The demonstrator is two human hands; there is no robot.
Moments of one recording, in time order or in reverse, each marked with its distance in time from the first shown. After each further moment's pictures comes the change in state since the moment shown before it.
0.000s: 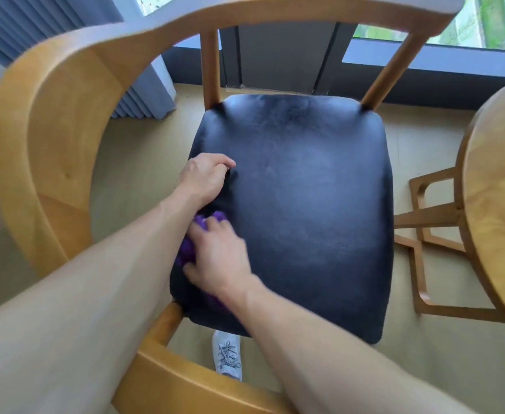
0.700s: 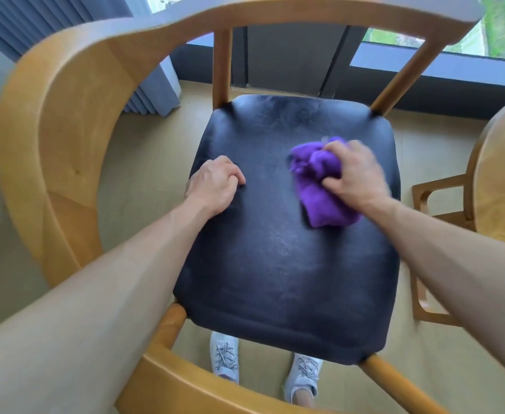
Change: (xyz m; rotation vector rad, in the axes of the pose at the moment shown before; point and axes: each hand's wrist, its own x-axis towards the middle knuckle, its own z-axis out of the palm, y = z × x) left_hand -0.012 -0.002 0.001 0.206 -0.072 0.121; right_hand 0.053 0.192 -0.138 -0.223 0.247 0.174
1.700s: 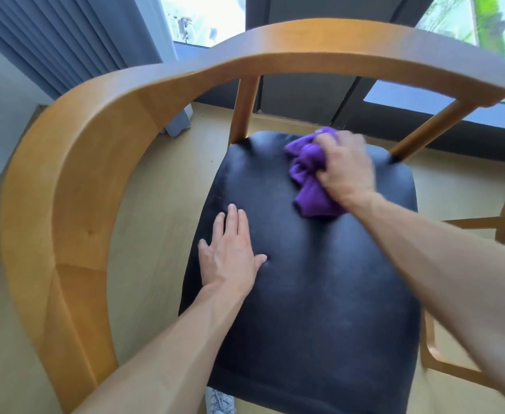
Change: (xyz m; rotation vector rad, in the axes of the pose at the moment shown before) left_hand -0.027 0.001 0.045 0.434 0.047 -0.189; right_hand 0.108 -0.047 0.009 -0.200 0.146 -0.101
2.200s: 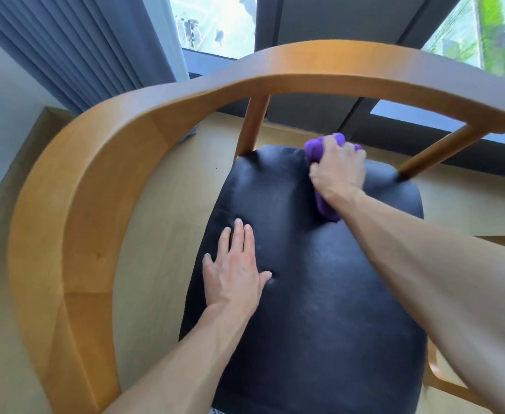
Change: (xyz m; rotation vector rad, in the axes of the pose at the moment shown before) left_hand -0.001 -0.003 0.007 0.021 0.041 0.023; right_hand 0.040 -0.037 0.005 0.058 -0.113 0.337
